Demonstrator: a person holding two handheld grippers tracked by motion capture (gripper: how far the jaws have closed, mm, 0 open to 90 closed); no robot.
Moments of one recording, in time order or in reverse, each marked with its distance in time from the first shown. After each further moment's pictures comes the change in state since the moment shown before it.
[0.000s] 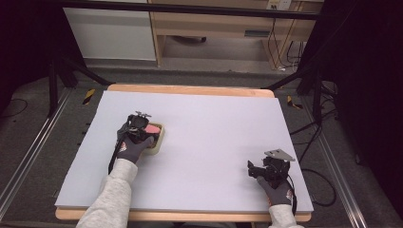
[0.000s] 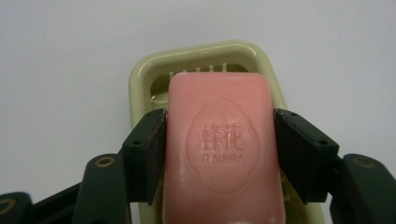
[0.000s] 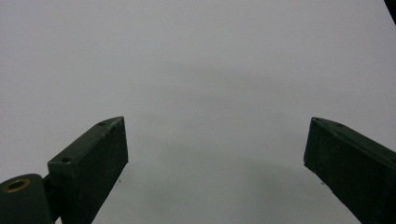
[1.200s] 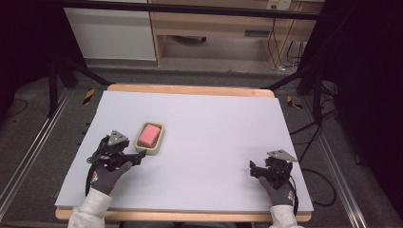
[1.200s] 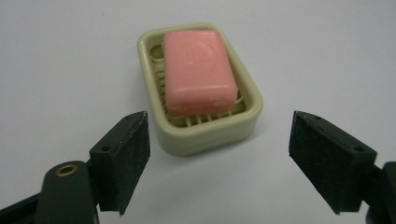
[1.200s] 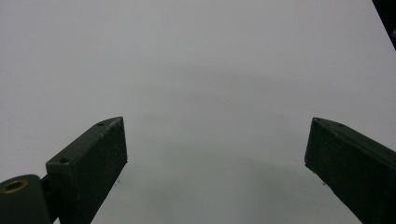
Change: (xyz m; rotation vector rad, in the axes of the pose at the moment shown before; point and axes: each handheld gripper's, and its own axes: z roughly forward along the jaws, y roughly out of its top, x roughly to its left) left arm 0.016 -0.085 -0.069 -0.223 -0.103 0.047; right arm -0.005 -0.002 -0.002 -0.003 -0.012 0.025
